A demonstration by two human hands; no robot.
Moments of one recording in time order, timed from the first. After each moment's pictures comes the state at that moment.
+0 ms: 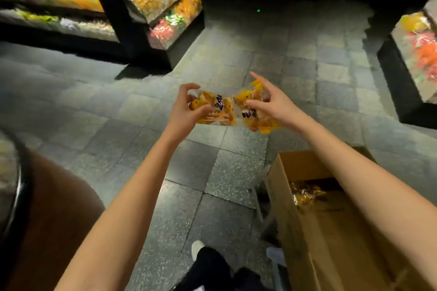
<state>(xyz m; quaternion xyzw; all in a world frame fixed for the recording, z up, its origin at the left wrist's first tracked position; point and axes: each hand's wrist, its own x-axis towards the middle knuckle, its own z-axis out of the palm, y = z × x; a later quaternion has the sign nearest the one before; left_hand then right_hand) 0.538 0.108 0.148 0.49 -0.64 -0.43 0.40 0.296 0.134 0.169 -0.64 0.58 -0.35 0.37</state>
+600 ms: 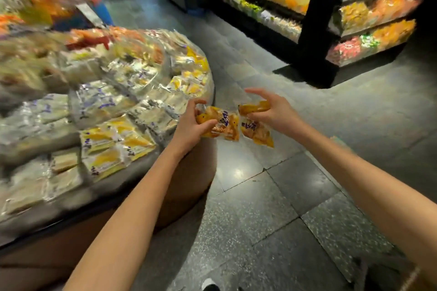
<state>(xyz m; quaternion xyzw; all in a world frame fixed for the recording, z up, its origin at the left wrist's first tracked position) 0.972 0.340 0.148 0.70 -0.44 -0.22 0.51 0.784 0.196 0.186 -0.83 0.30 -0.20 0.42</state>
